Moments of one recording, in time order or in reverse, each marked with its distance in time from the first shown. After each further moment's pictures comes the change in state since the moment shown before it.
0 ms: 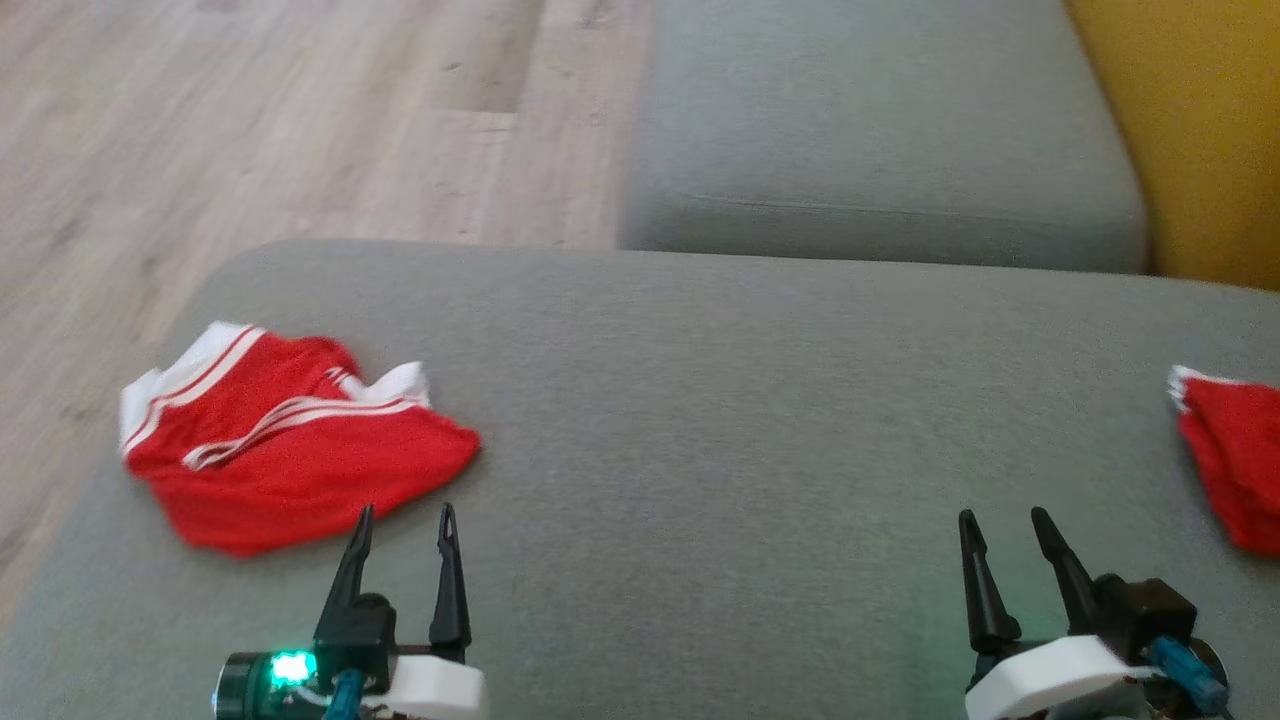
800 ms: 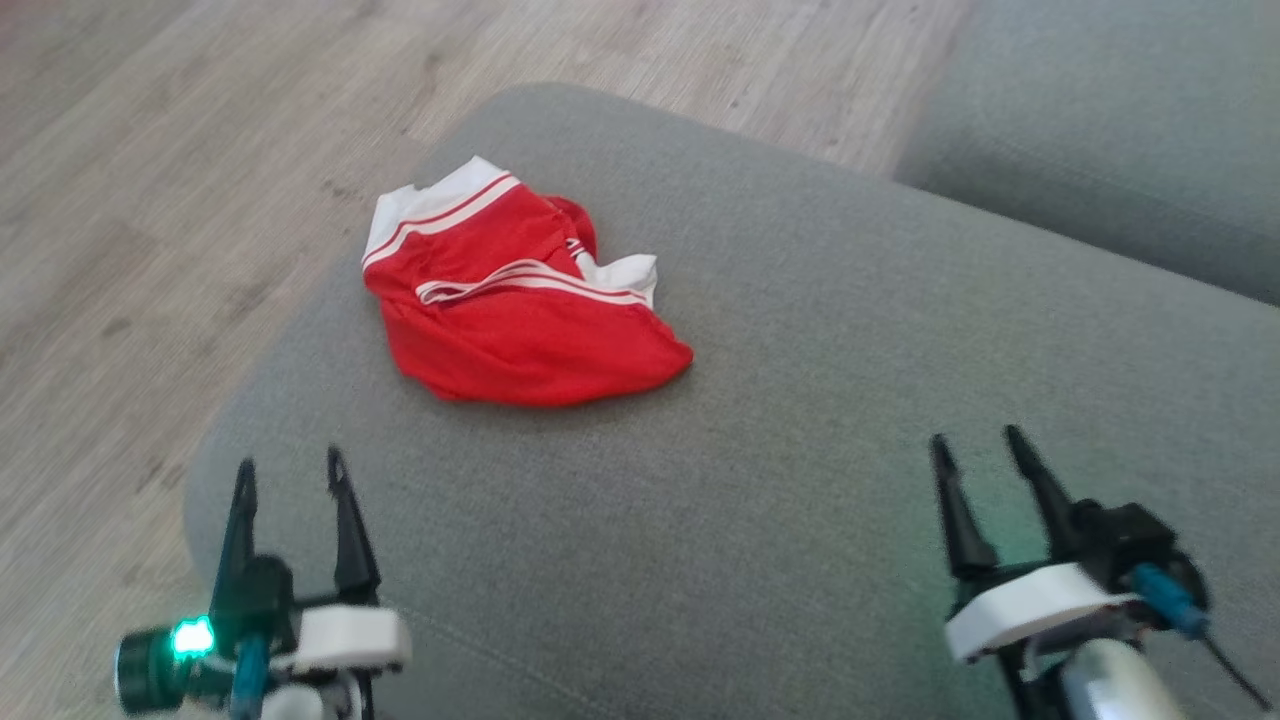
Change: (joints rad) left arm -0.023 0.002 0.183 -0.084 0.027 0.015 0.000; right arm -0.118 -0.013 0.059 0.003 -0.010 0.000 -0.002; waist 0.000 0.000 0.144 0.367
